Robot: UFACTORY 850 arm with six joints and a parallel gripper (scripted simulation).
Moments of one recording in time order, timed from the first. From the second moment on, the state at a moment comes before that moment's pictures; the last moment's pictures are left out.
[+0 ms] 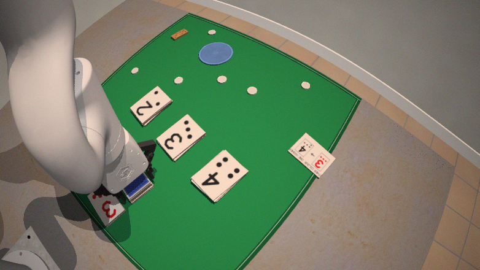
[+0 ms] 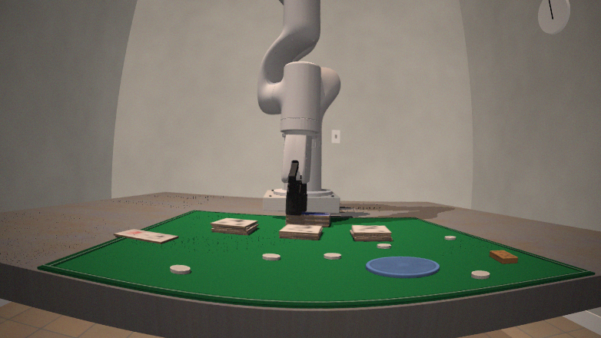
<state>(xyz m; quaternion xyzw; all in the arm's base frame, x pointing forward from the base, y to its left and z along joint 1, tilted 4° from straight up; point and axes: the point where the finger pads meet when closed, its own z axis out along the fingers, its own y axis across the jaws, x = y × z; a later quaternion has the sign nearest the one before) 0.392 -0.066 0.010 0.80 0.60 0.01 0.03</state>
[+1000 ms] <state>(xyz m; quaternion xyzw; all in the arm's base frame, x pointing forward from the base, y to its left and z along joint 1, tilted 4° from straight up) 0.392 -0.066 0.010 0.80 0.60 0.01 0.03</state>
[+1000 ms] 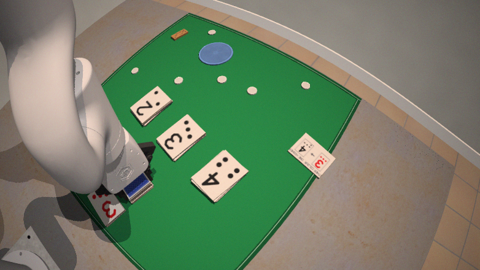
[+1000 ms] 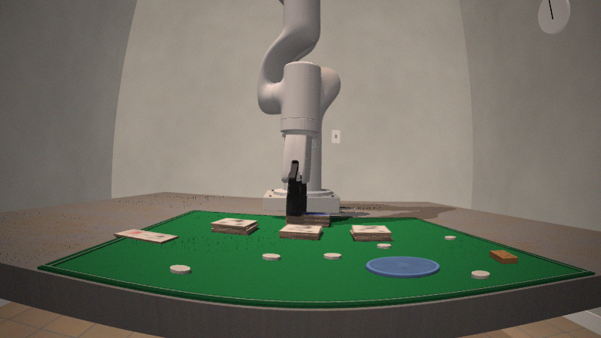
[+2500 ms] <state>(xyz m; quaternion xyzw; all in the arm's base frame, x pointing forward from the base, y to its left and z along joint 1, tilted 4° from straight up) 0.392 -0.066 0.010 0.80 0.60 0.01 0.03</state>
